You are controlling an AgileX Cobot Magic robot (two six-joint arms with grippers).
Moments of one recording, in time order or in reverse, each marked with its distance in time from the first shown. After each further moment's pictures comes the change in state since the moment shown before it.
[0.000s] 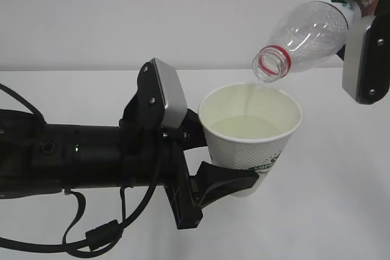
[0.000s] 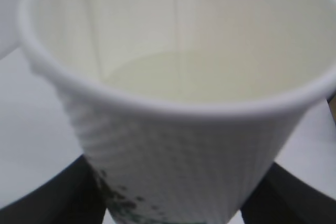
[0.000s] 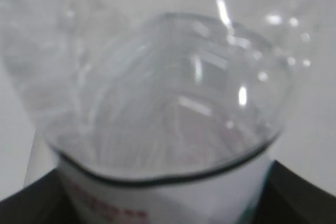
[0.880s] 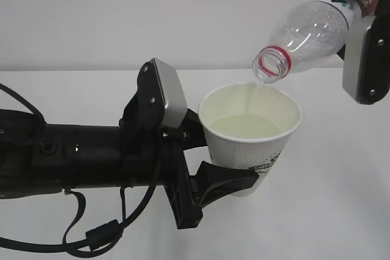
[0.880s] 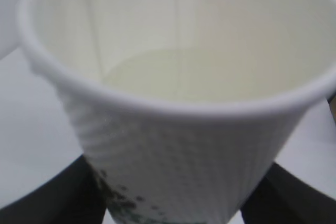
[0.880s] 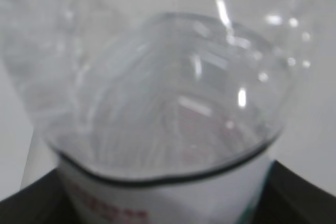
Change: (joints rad) left arm 0.000 0.000 0.000 -0.002 0.000 0.000; right arm 0.000 0.000 0.000 0.000 -0.004 -0.008
